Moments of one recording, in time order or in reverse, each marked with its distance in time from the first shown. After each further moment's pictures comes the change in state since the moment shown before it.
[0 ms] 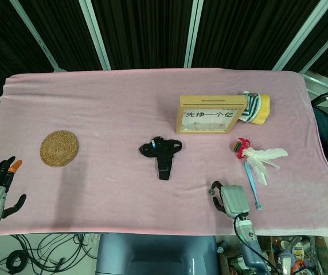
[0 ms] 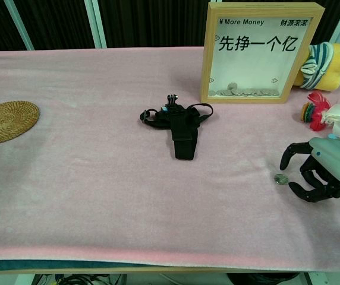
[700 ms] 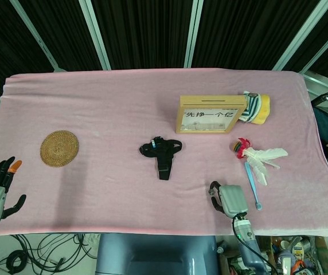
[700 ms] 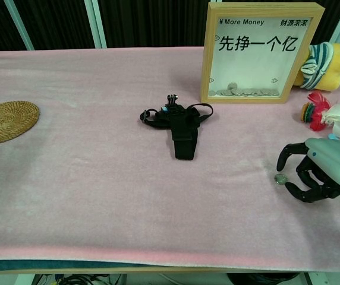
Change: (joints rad) left arm 0.003 0.001 0.001 -0.005 0.003 0.007 0.004; right arm 0.003 -0.014 0.004 0.015 -0.010 -0.008 0.003
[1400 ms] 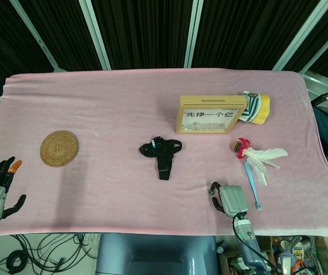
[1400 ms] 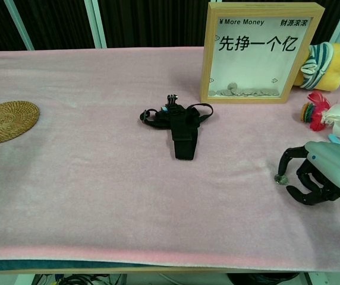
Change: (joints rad) left arm 0.000 -0.002 0.000 0.002 -0.002 -0.002 0.006; right arm 0.000 -0.007 0.002 0.030 0.006 -0.019 0.015
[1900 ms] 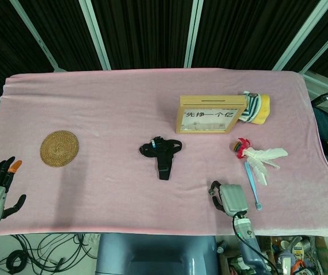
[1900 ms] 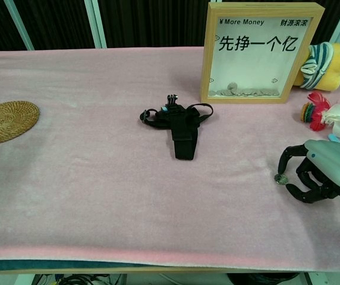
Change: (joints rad) left arm 0.000 0.000 0.000 0.001 0.000 0.000 0.000; right arm 0.004 -0.006 0.009 0.007 0.003 -0.003 0.000
